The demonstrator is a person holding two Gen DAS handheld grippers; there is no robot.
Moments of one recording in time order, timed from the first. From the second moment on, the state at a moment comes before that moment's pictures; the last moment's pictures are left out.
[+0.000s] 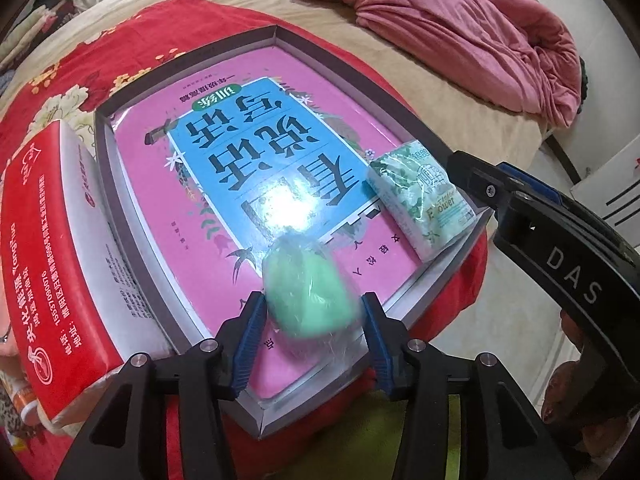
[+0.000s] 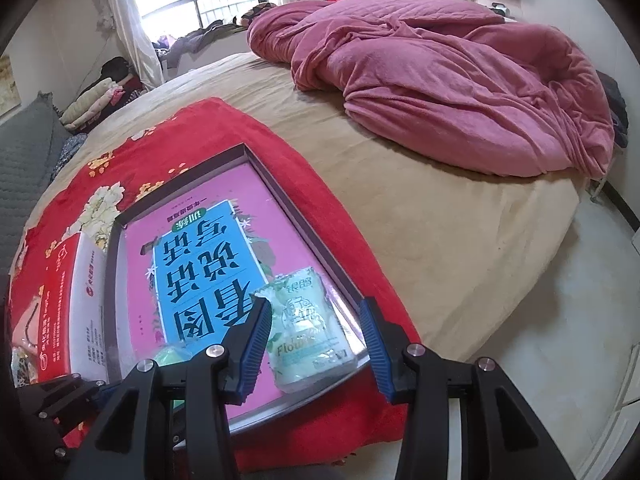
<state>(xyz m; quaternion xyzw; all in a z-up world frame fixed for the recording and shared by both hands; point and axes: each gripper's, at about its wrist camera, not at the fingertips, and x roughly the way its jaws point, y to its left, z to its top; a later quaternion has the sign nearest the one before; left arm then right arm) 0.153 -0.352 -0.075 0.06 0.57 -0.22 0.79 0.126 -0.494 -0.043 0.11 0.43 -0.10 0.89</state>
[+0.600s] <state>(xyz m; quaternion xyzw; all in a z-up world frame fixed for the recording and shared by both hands) 0.147 -0.335 -0.044 0.03 0.54 -0.22 0.81 0.117 -0.504 -0.033 0.12 0.42 -0.11 0.89</state>
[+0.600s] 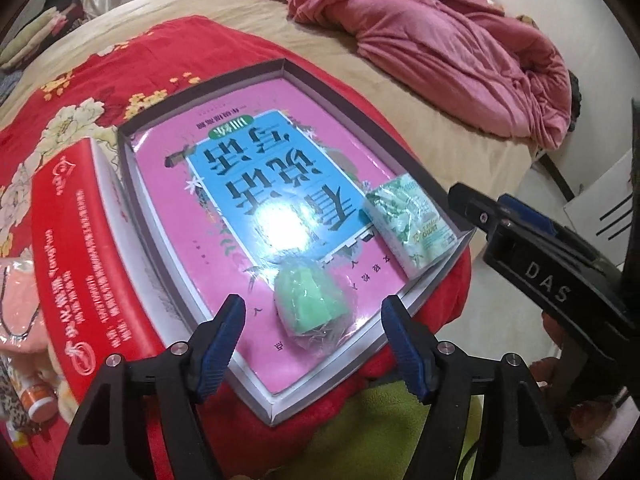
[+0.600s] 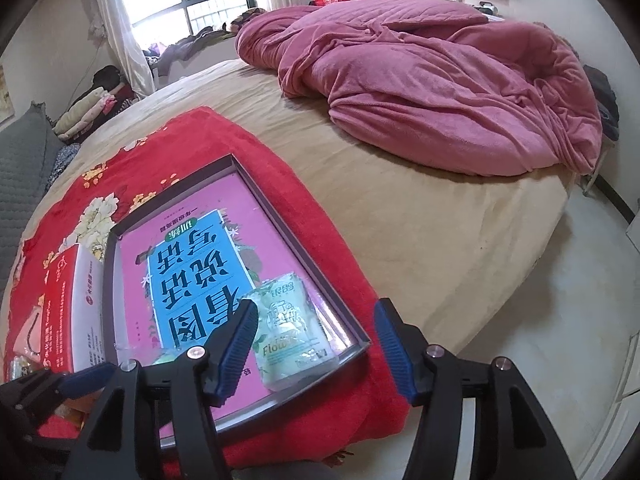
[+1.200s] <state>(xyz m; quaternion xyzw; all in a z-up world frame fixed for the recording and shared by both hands) 0.138 -0.278 0.005 -0.02 0.49 -0.20 0.85 0.107 -0.491 -0.008 0.11 0.40 -0.11 0.90</state>
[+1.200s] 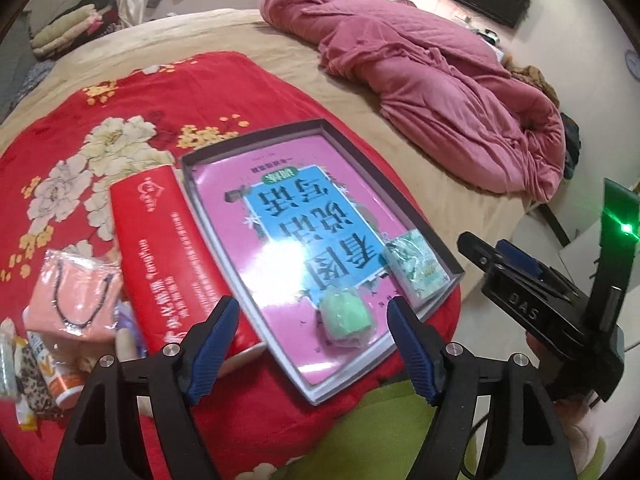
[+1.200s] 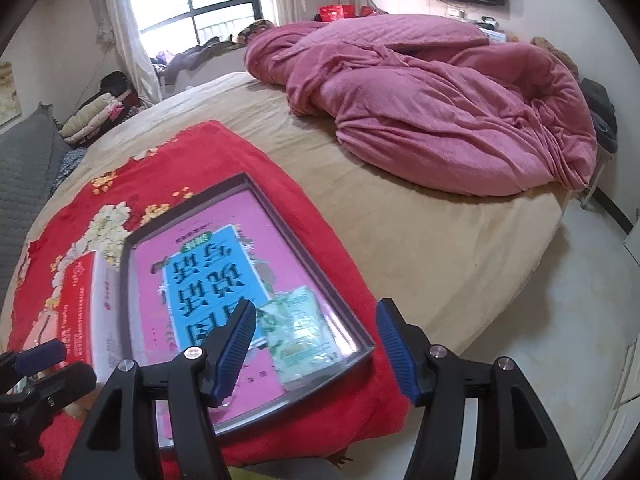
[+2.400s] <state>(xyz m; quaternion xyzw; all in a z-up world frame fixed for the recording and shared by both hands) 0.092 -0.149 0.035 -0.06 0.47 -0.13 0.87 0.081 -0.390 0.059 0.03 0.36 -0.04 0.93</state>
